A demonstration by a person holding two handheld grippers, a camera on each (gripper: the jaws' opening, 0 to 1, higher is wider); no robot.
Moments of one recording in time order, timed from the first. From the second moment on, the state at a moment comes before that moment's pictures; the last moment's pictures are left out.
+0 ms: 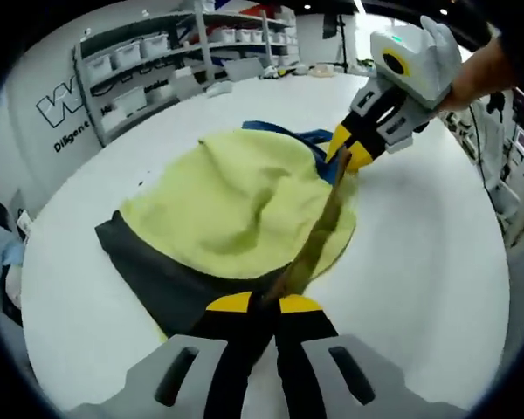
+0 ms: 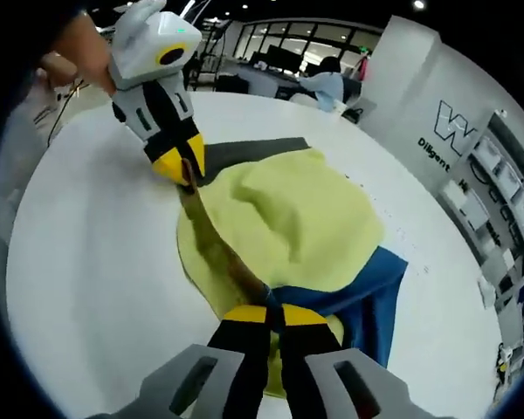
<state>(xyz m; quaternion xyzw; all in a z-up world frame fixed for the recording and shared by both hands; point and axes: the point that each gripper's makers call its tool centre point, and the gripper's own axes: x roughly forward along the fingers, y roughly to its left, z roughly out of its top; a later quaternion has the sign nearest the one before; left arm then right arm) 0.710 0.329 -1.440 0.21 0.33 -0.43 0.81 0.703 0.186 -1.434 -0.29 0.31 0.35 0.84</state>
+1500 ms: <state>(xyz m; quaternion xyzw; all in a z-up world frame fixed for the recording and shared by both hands) 0.532 0.356 -1.439 0.14 0.42 -0.44 0.78 0.537 0.209 -1.447 -0.25 0.39 0.40 0.79</state>
